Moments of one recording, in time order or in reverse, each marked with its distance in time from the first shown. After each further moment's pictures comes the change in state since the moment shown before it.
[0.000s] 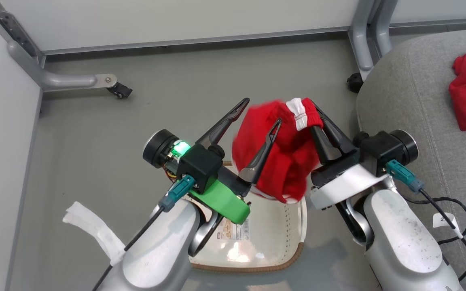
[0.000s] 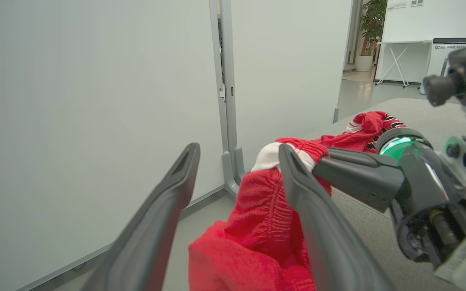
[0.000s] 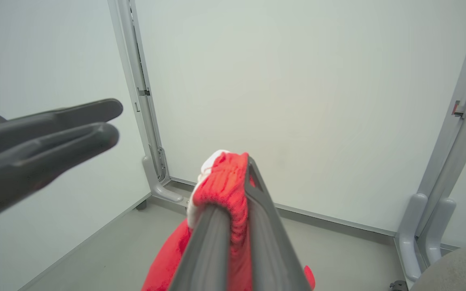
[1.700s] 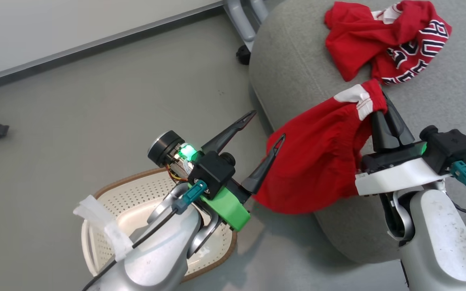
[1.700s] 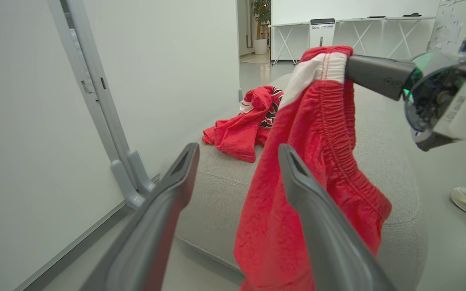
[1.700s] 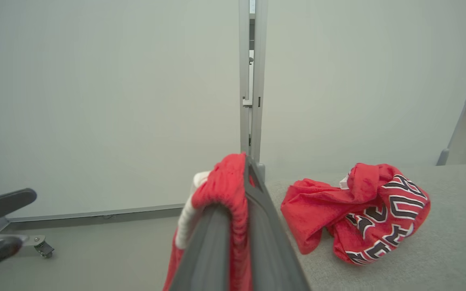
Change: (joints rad) left arm -0.047 0.053 -0.102 0.054 0.019 0.000 -0.002; right arm 0.076 0.012 -0.235 -0.127 -0.012 0.000 0.000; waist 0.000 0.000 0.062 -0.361
